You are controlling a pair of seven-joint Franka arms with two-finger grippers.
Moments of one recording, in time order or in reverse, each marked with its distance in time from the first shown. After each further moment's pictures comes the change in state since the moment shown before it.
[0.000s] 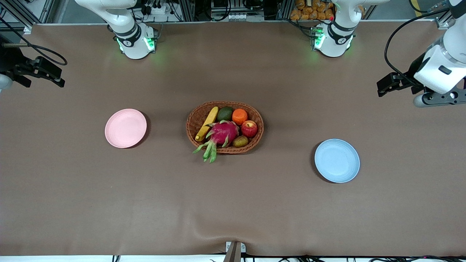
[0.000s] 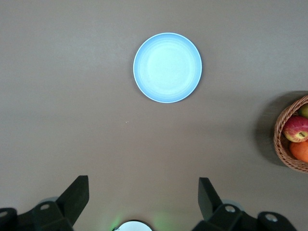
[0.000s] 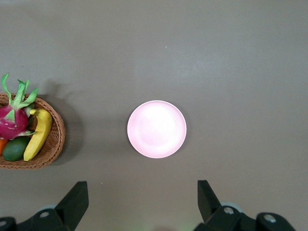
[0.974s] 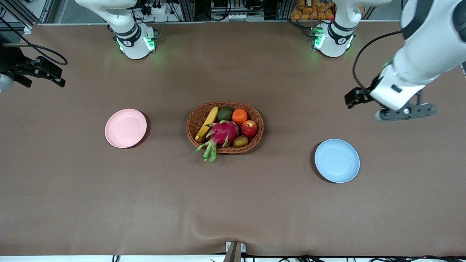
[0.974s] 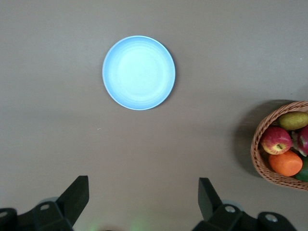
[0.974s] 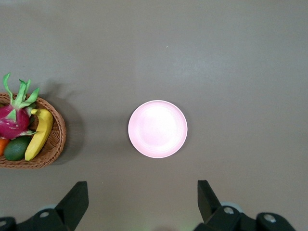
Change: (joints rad) left arm -0.134 0.103 -0.012 0.000 -0.001 0.095 -0.164; right arm 0.000 0.000 0.000 0.000 0.004 0.000 0.000
